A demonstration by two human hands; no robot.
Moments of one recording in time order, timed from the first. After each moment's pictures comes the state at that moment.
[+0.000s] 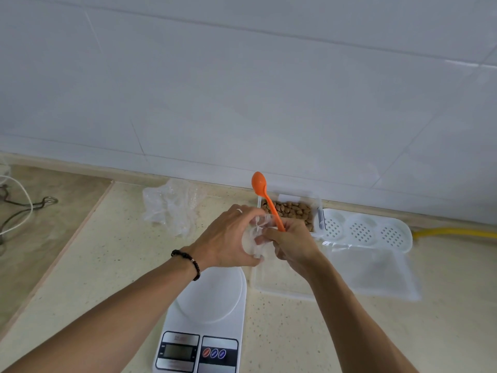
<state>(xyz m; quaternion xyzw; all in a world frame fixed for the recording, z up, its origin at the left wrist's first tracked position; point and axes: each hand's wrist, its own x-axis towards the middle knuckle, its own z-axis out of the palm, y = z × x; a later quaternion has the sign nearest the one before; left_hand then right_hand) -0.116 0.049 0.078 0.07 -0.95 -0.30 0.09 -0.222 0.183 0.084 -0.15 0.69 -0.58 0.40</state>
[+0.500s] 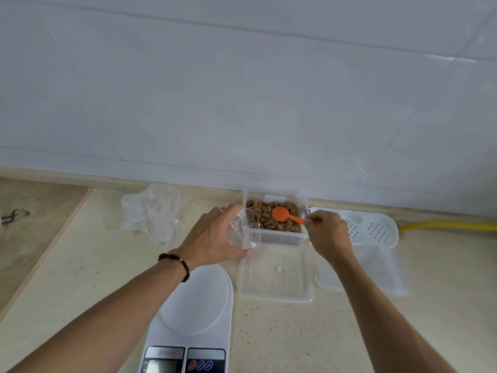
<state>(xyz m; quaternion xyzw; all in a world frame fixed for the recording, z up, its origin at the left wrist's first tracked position) -0.135 0.044 0.071 0.15 -0.94 -0.29 0.04 -0.296 0.234 0.078 -0.17 0.93 -0.32 0.10</state>
